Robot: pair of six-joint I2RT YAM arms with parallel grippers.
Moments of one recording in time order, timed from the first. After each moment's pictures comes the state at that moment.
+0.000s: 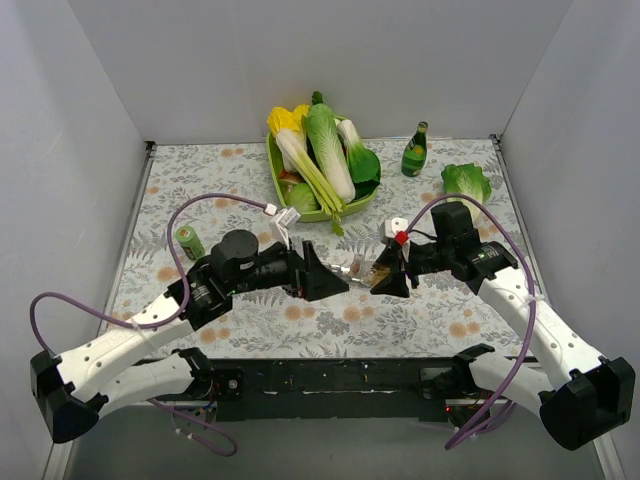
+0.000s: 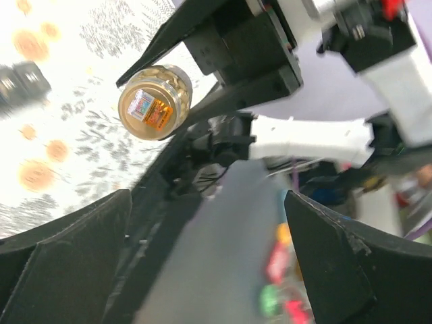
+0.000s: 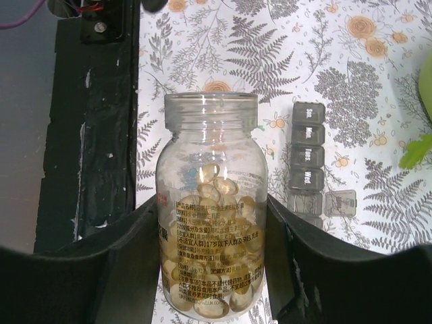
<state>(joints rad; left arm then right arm) -0.90 0.95 0.84 -0.12 0.36 -0.95 0.45 1.02 0.87 -0.62 -0.97 -0.61</state>
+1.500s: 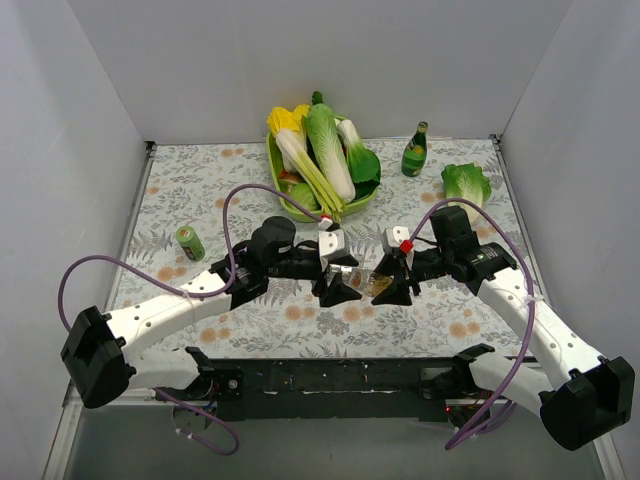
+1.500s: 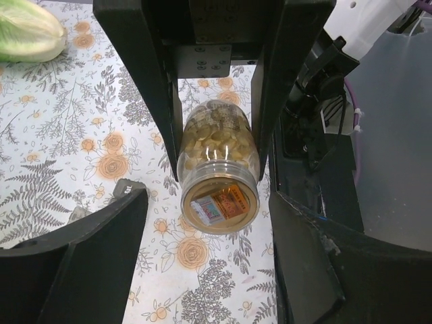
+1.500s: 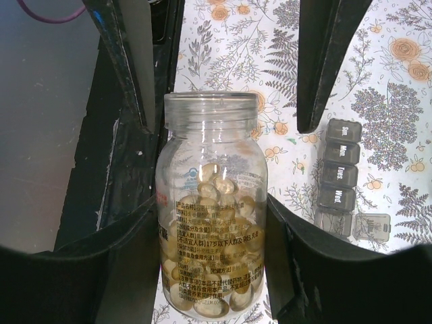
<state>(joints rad) -0.90 1.20 0.87 0.08 0.63 0.11 0.45 1.02 0.85 -0.69 -1.10 -0.71</state>
